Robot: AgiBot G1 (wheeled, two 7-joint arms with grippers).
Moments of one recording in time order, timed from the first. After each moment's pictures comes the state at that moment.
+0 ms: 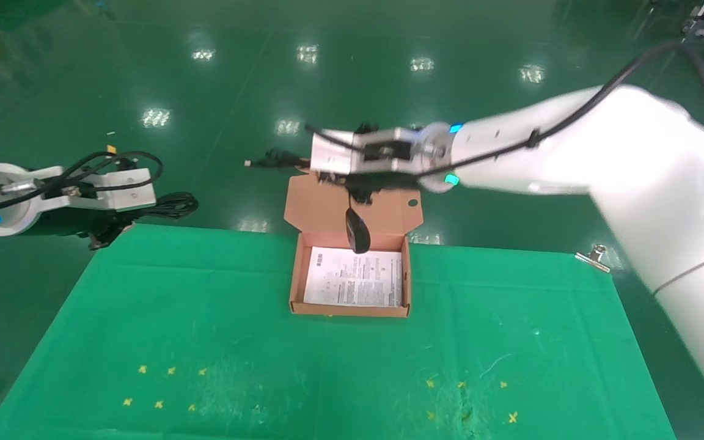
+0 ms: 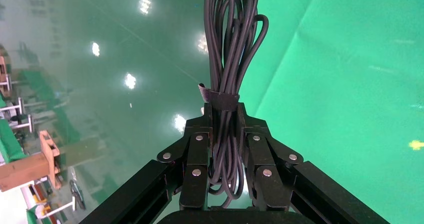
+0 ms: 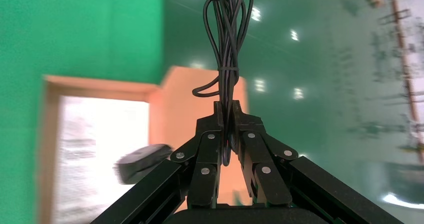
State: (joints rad) left arm -1.67 0.88 0.84 -1.20 2.31 1.18 -0.60; right arm 1.75 -1.36 -0.87 0.73 -1.85 -0.83 0.08
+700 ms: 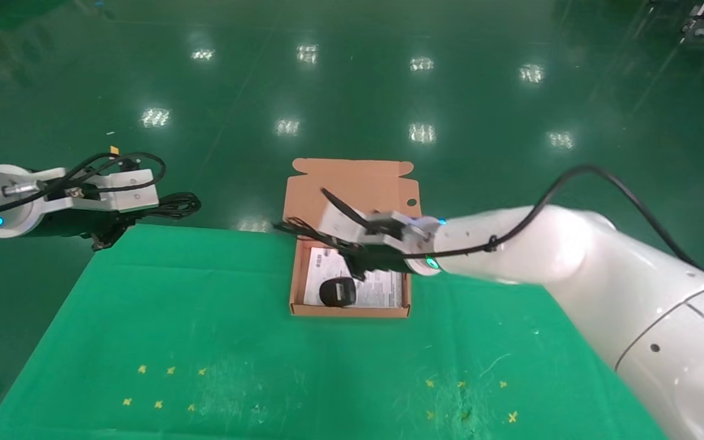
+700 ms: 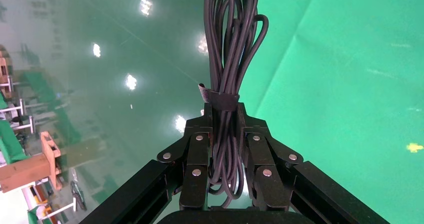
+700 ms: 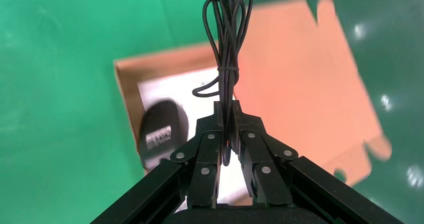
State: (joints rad) left arm -1.66 0.88 0.84 -1.22 2.32 1.20 -0.63; right arm 1.65 -1.37 -1.14 0.62 -1.65 -0.65 0.32
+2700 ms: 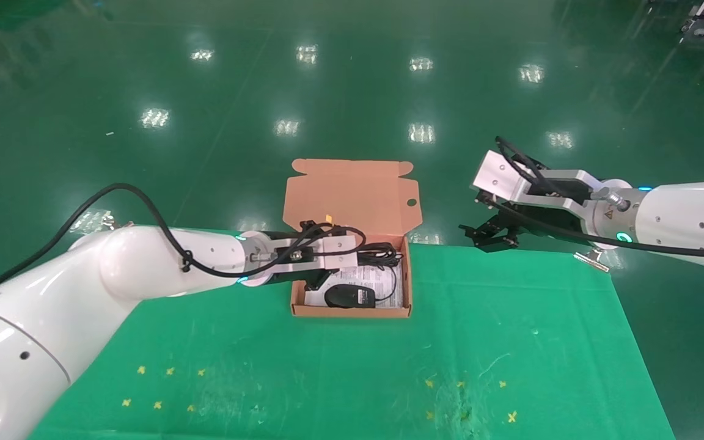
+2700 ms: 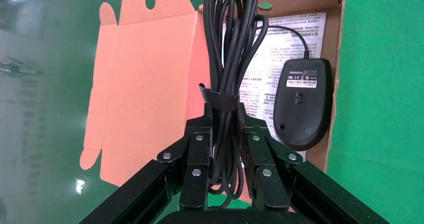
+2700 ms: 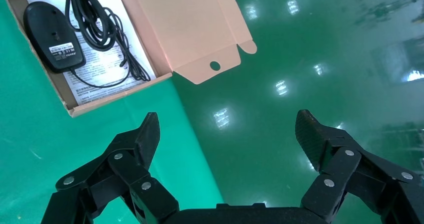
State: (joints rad) left arm -1.55 1.37 1.00 -0.59 1.81 0.64 -0.01; right arm 1.70 -0.82 -1.19 1.18 -1.81 -0.65 0.66
